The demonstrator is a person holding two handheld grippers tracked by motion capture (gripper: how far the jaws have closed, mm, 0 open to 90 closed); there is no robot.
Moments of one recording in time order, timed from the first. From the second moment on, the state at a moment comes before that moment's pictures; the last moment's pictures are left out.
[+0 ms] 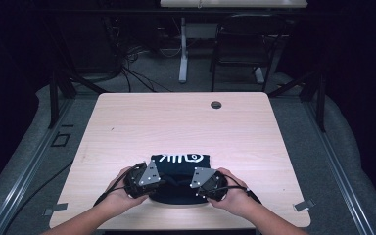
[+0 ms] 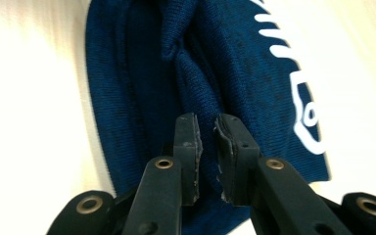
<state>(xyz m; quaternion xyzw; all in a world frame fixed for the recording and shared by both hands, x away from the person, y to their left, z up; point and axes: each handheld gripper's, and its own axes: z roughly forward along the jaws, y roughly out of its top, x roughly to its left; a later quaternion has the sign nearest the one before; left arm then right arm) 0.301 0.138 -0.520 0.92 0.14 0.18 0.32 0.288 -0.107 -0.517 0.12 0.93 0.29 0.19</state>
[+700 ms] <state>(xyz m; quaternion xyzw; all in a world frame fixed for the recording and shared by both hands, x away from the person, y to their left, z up) 0.288 0.151 -0.516 0.91 0.15 0.17 0.34 0.281 -0.121 -0.504 0.14 0.92 0.33 0.18</state>
